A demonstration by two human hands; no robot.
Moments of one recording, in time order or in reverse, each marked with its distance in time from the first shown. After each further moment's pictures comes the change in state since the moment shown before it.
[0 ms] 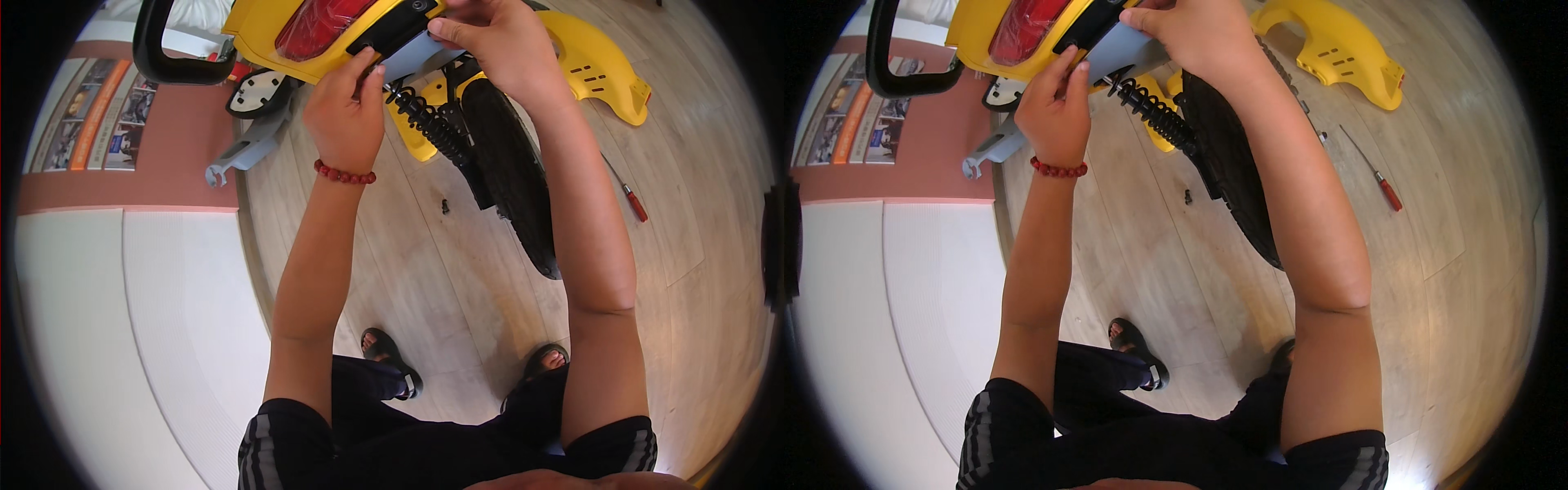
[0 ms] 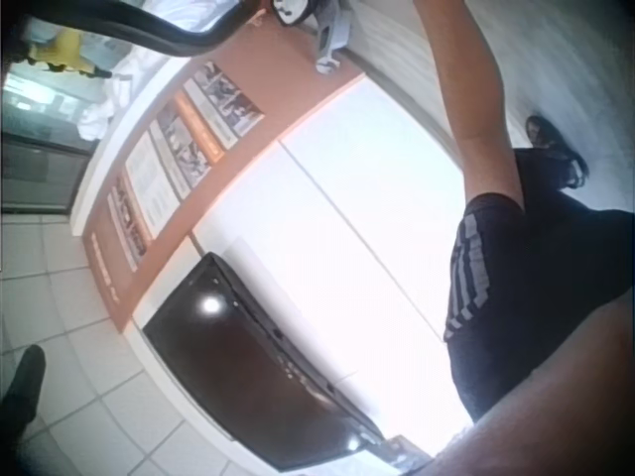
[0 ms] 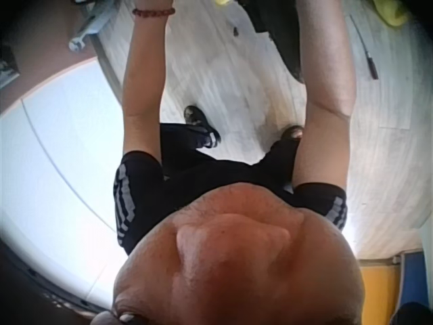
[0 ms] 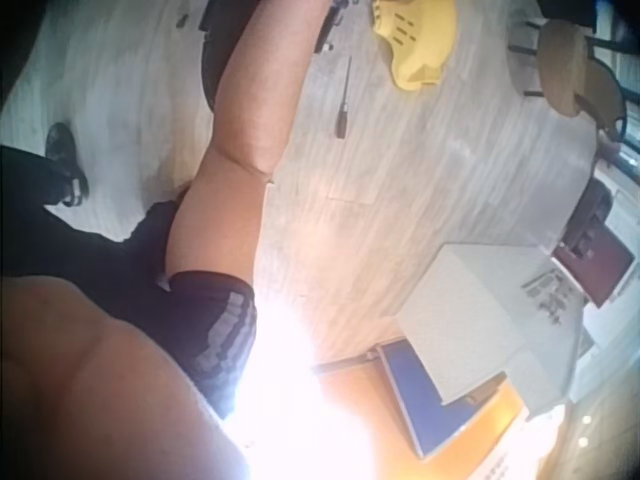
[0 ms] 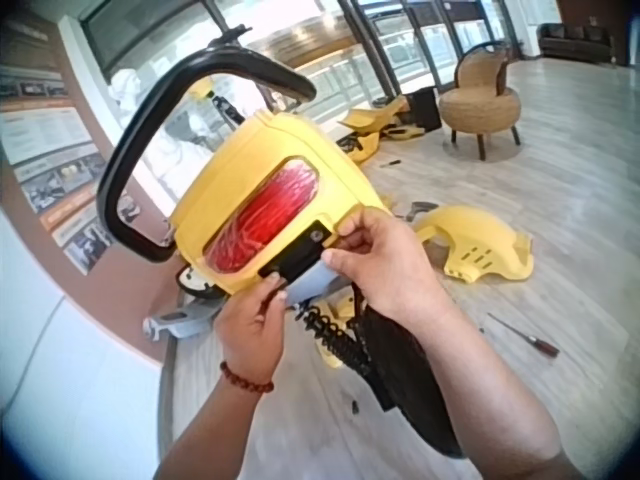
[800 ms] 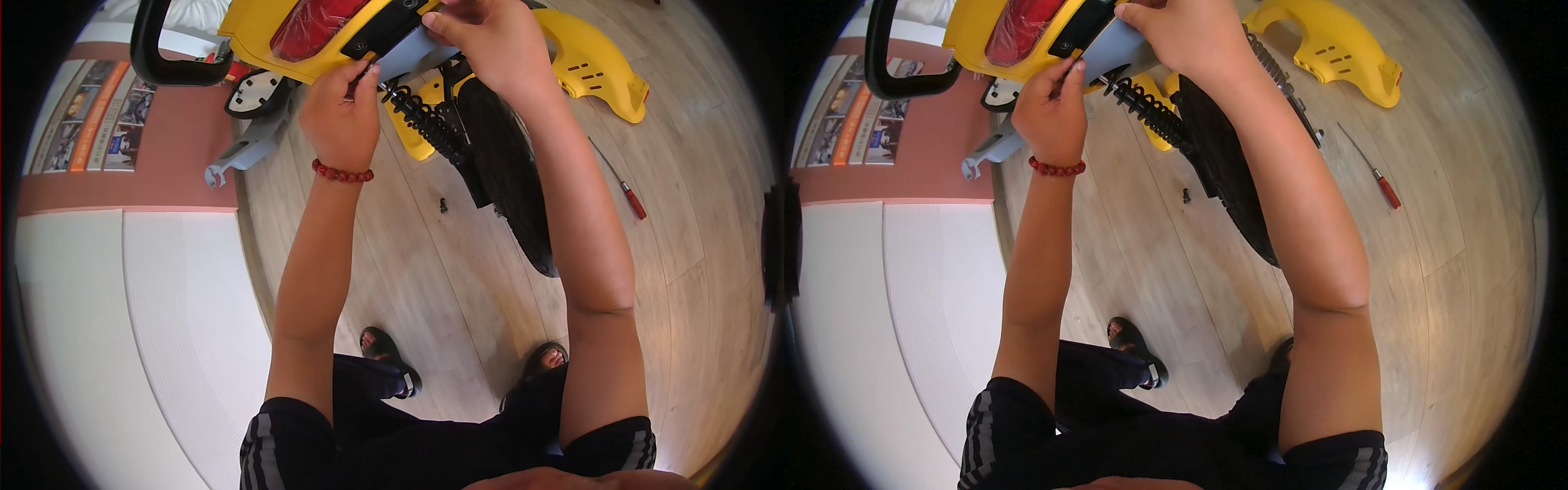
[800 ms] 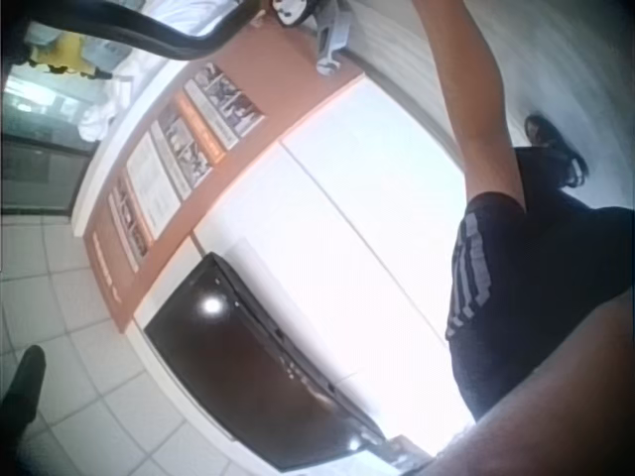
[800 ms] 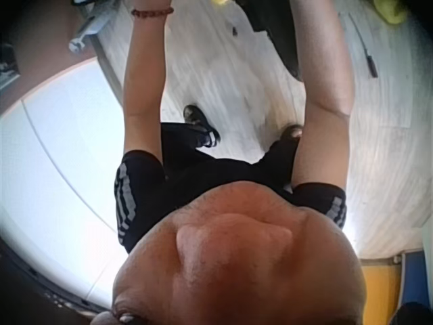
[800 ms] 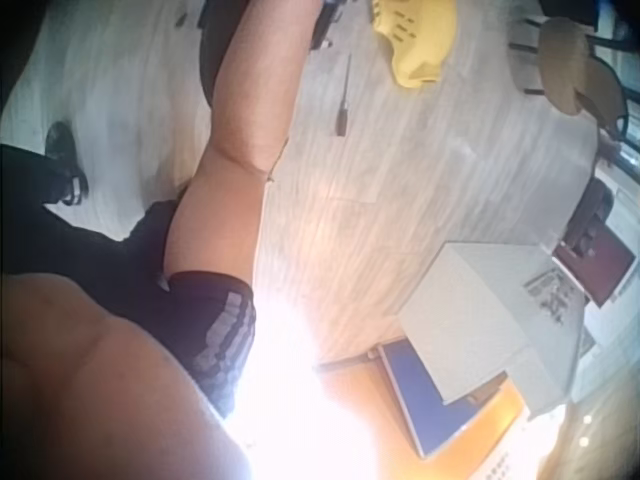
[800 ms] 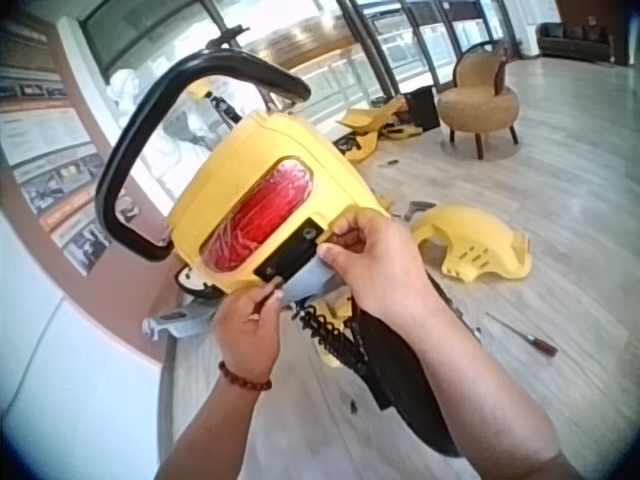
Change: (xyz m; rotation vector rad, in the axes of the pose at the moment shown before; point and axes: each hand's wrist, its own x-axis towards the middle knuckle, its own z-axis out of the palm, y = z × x) left_hand -0.003 0.002 0.001 0.012 0.041 -0.084; right_hand -0.009 -0.011 0.002 -0.187 0.111 -0.115
